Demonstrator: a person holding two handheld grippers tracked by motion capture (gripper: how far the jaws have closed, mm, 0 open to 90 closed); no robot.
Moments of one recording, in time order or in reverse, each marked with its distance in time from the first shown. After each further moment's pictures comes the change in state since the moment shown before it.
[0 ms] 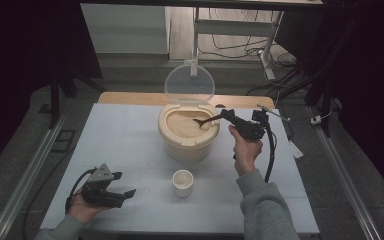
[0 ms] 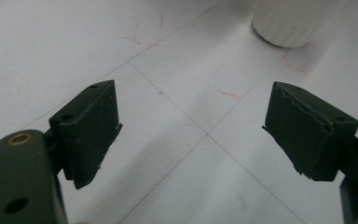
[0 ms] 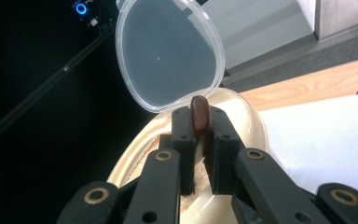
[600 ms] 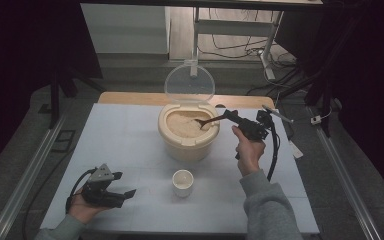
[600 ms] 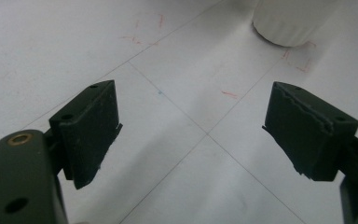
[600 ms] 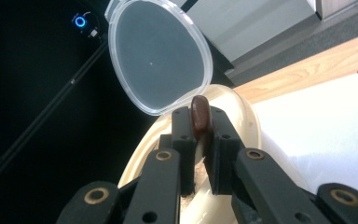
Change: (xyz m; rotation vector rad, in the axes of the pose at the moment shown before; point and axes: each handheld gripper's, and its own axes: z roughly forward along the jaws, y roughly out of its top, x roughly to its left) left arm 0.000 0.000 0.000 0.002 0.000 0.007; right arm -0.009 0.004 -0.005 0.013 0.005 0.129
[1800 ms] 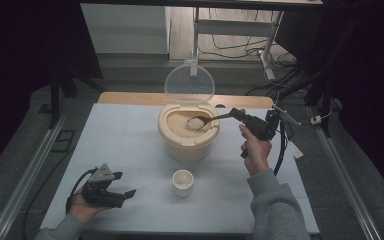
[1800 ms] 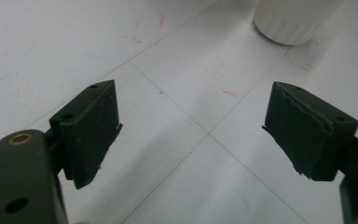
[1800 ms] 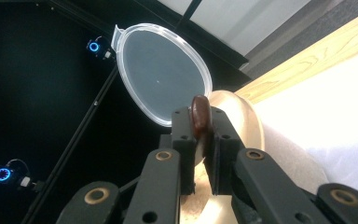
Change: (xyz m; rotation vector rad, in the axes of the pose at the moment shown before) left arm 0.000 0.000 0.001 0.005 0.004 0.006; right arm -0.009 0.011 -0.014 -0.014 0.054 0.173
